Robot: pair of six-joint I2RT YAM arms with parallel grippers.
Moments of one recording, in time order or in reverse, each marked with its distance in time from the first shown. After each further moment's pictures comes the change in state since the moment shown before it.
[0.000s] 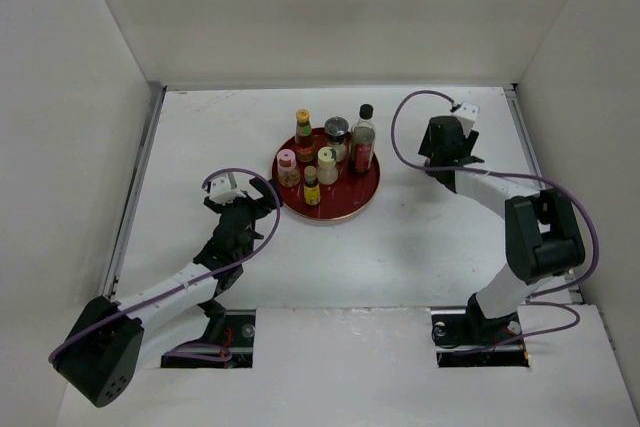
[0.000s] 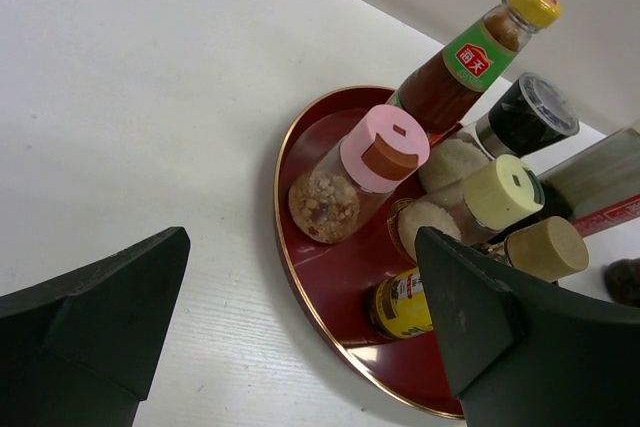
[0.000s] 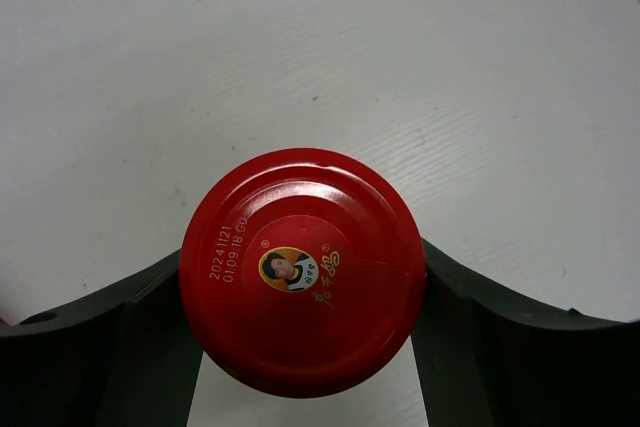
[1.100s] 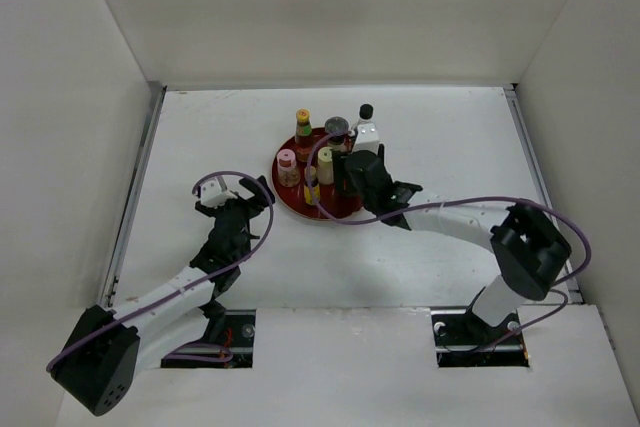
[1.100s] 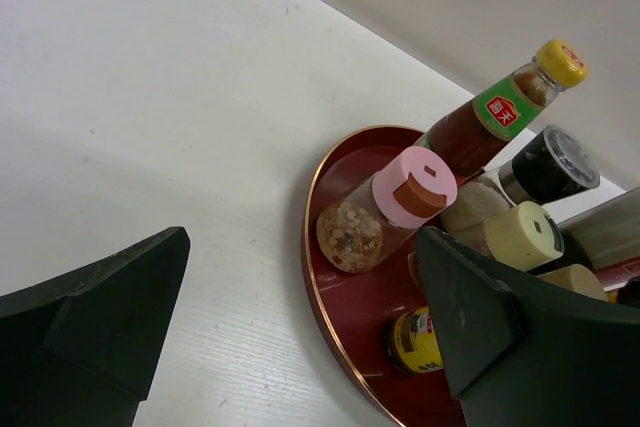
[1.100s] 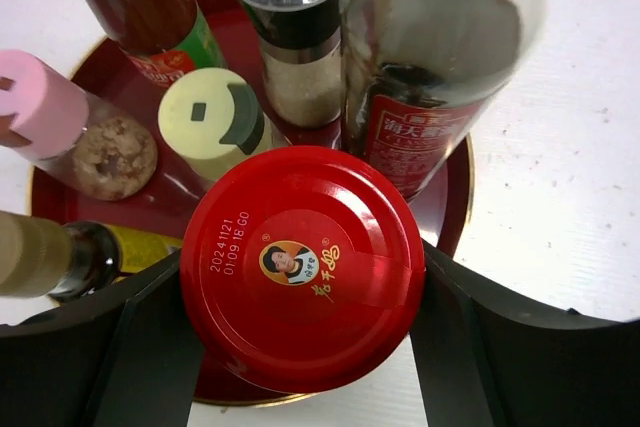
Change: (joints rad) left arm 0.018 -0.053 -0.016 -0.001 -0.092 -0.007; right arm 0.593 -0.055 0.035 0.018 -0.001 -0.047
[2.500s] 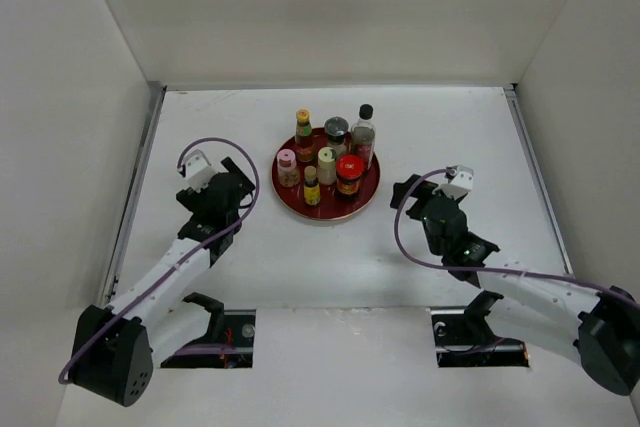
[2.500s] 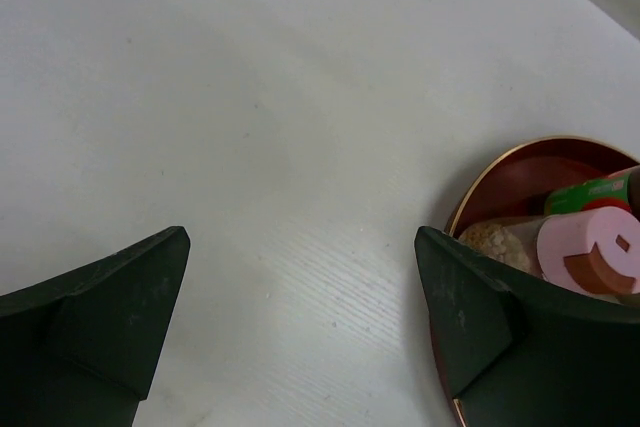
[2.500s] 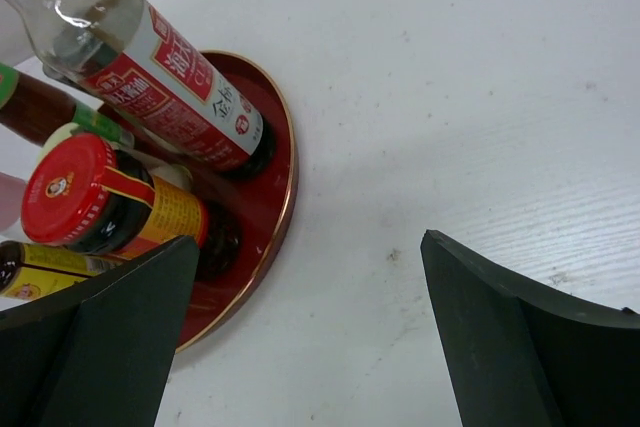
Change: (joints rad) left arm 0.208 0.097 0.291 -0.612 0.006 -0.124; right arm -0.131 -0.637 -0.621 0.171 0.088 0.284
